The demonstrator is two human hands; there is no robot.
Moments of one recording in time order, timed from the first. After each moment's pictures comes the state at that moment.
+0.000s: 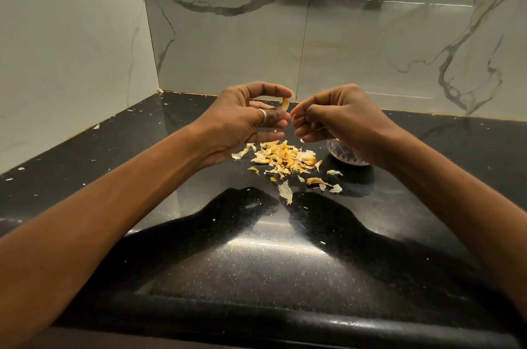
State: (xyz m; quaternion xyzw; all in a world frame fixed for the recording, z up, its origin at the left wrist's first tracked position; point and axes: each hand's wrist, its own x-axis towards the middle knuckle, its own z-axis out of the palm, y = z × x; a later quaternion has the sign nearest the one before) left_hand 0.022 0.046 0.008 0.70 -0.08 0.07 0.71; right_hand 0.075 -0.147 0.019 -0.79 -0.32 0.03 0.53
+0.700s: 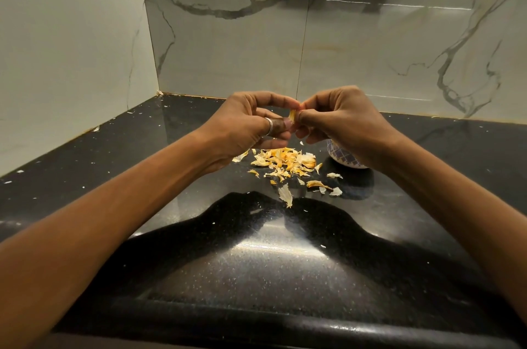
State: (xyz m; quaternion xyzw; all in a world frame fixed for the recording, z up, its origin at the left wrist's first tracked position) left_hand 0.019 0.040 0.007 0.74 -0.10 0.06 0.66; right_hand 0.076 -0.146 0.017 -0.79 -0.35 -0.02 0.50
